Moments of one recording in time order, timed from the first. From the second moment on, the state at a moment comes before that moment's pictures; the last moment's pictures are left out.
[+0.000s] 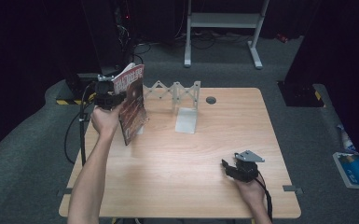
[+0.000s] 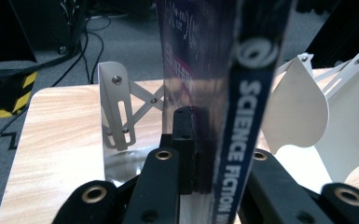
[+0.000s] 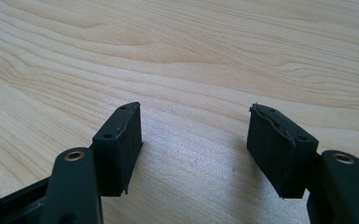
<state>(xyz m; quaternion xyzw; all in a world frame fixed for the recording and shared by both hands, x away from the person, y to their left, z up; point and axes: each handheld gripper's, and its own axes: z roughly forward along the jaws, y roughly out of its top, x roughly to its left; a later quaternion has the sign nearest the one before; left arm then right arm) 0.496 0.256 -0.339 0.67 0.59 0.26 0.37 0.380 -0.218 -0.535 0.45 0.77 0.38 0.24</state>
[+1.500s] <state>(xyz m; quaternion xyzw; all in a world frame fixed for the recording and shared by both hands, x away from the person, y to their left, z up) 0.494 0.274 -0.322 0.67 0.61 0.23 0.36 0.381 -0.218 -0.535 0.45 0.77 0.38 0.24</state>
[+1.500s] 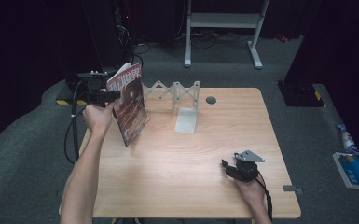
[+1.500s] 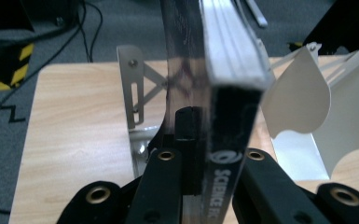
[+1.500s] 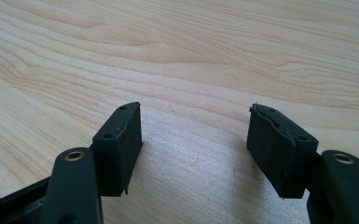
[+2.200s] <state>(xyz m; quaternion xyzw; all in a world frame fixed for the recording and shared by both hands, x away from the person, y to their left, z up) 0.490 0.265 -0.332 0.65 0.58 0.29 0.39 0.381 -0.218 -0.535 0.45 0.77 0.38 0.24</state>
